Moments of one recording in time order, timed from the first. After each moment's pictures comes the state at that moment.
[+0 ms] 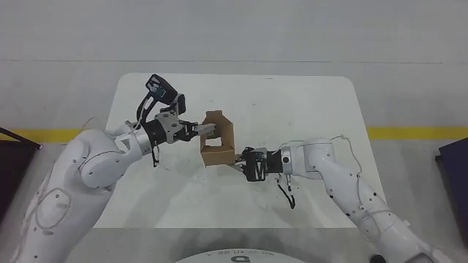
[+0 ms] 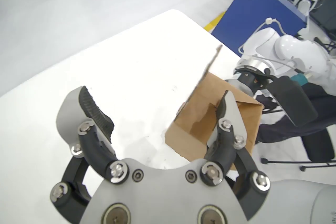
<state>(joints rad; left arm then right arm) 1.47 -1.02 -1.34 -2.08 0.69 -0.30 -0.68 -1.31 -0.95 0.96 -1.71 -1.49 -0.93 -0.13</state>
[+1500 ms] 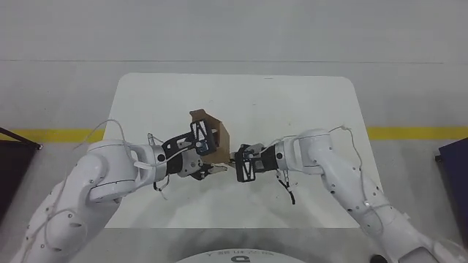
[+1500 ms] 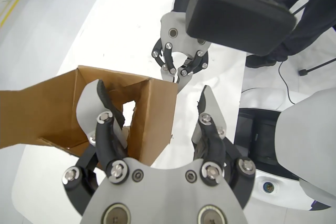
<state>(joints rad) 1.45 -0.97 -1.18 -2.19 0.88 -0.64 -0.83 -1.24 -0.96 0.93 -1.81 -1.40 -0.98 0.18</state>
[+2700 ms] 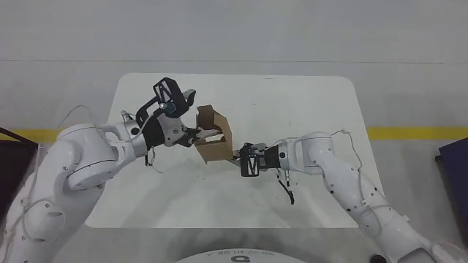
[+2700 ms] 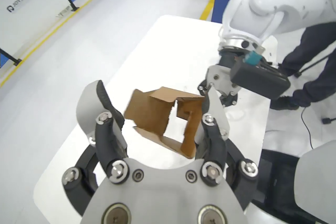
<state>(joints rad) 1.44 -0.96 -1.36 -2.16 0.83 -0.49 -0.64 -1.26 -0.96 0.94 -1.74 -1.42 -0.94 0.05</state>
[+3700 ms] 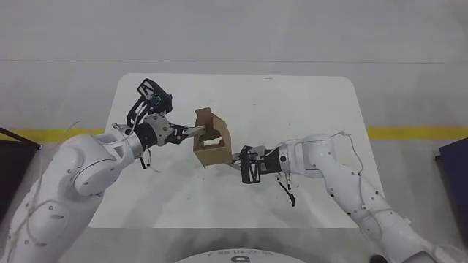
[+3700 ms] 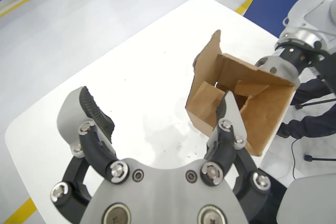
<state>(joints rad) 1.52 -0.96 -1.37 -2.13 0.79 -0.31 -0.65 -1.28 -0.95 0.95 -1.77 -1.49 -0.96 0.00</state>
